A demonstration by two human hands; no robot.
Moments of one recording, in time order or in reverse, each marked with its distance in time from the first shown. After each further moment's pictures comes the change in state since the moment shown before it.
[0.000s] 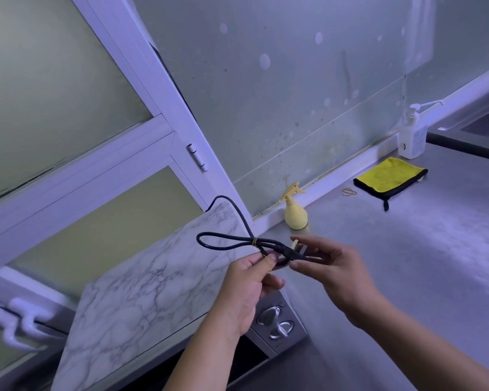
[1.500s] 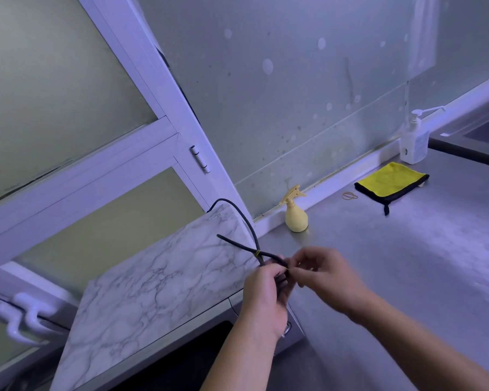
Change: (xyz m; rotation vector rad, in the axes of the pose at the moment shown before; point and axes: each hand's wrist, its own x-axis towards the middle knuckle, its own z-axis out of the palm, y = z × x) left_hand -0.007 -0.007 0.047 -0.451 0.217 -0.192; right_hand -0.001 -0.008 -0.005 -0.446 -0.192 0.043
